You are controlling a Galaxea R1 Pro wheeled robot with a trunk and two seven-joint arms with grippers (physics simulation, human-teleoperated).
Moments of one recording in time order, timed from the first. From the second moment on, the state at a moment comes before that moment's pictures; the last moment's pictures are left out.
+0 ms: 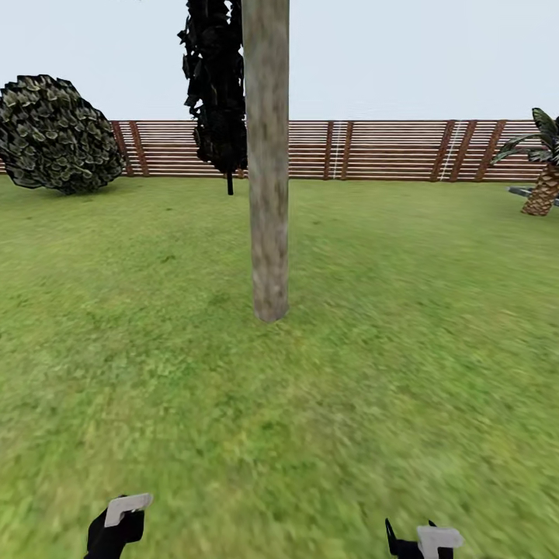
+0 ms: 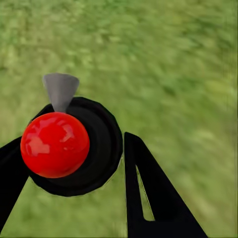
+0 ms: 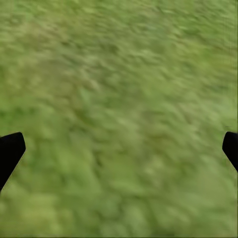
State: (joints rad) left arm -0.31 0.13 0.13 -0.41 0.01 -0.32 0.04; right arm -0.26 -0.09 0.00 -0.28 -0.03 -0.62 -0.03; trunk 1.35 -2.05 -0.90
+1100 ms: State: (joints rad) left arm -0.31 0.13 0.13 -0.41 0.01 -0.32 0.04; right arm -0.26 -0.09 0.00 -0.28 -0.03 -0.62 -0.03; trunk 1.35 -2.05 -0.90
